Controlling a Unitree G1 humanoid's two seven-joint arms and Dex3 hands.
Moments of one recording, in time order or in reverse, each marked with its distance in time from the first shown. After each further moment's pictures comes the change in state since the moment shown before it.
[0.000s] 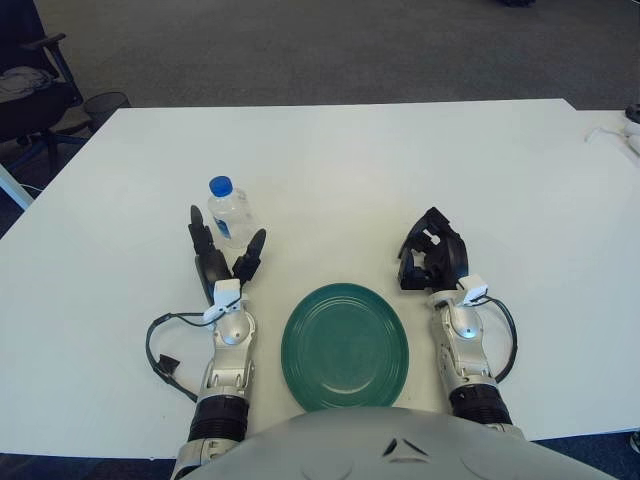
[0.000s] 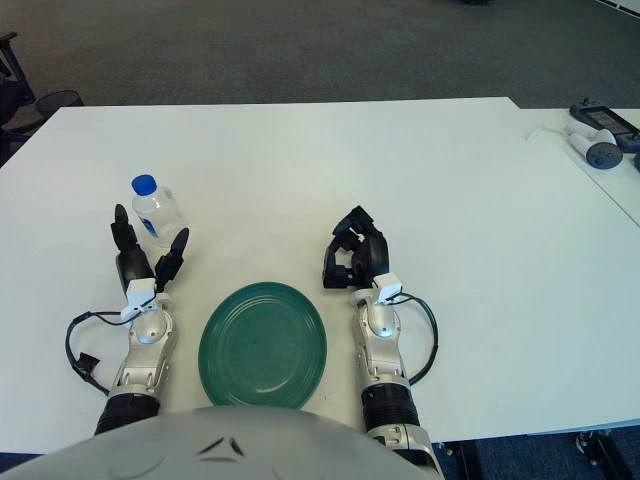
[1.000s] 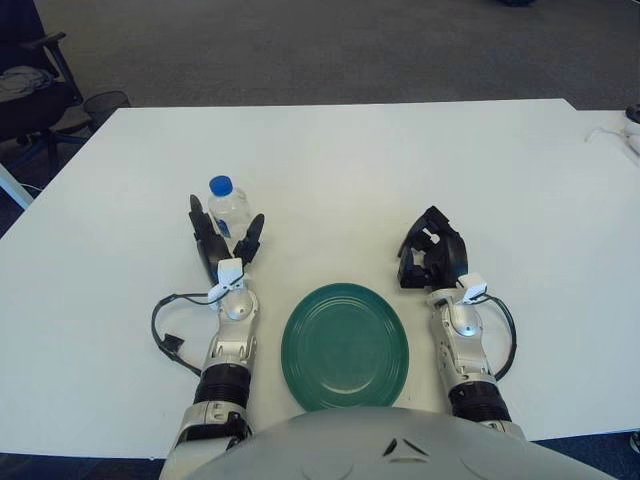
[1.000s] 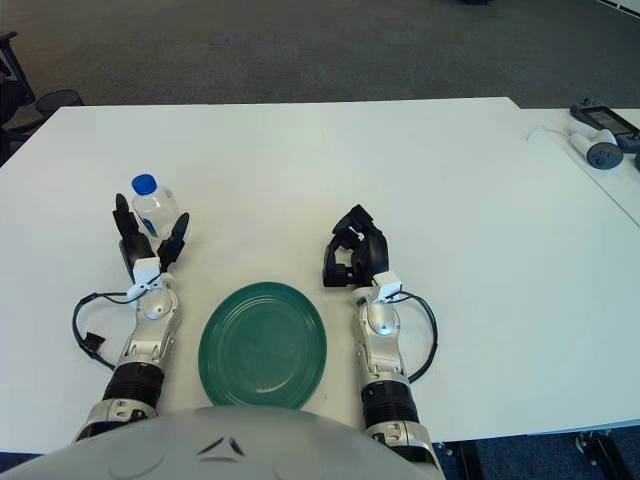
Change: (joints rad) left arm -0.164 0.042 0.023 0.169 -0.008 -0.003 0.025; right arm -0.013 0.001 -0.001 0.014 0.000 0.000 -0.001
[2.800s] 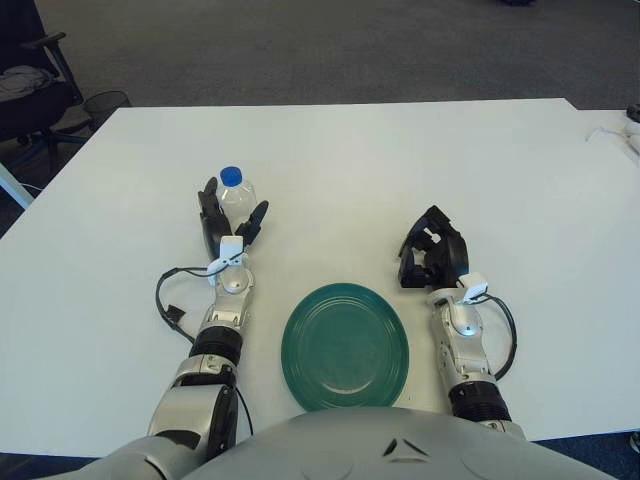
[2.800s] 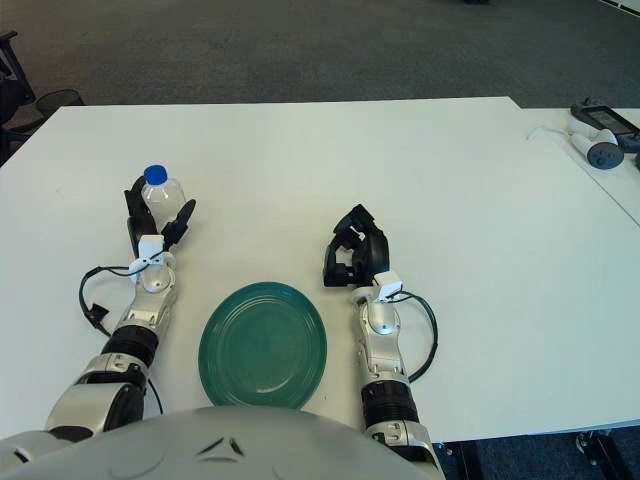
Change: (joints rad) left arm -0.196 0.101 -0.004 0.301 -0.010 -0.084 -0.029; right arm 0.001 0.000 0.007 -0.005 0.007 0.001 -0.008
